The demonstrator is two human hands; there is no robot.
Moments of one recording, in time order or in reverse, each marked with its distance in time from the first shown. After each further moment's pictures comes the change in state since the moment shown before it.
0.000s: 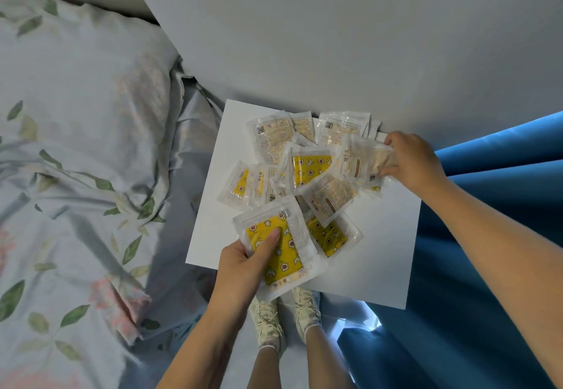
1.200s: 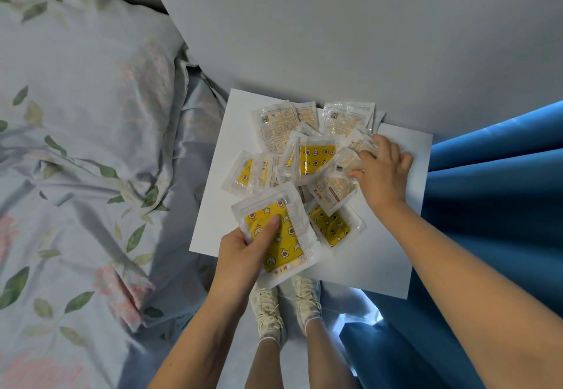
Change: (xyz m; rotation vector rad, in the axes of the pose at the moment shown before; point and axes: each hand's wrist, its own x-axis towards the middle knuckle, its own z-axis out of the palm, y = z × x) left_hand -0.005 -0.002 -0.006 -0.005 0.010 0.029; right_hand -0.038 -0.051 0.049 -0.072 0.189 -0.016
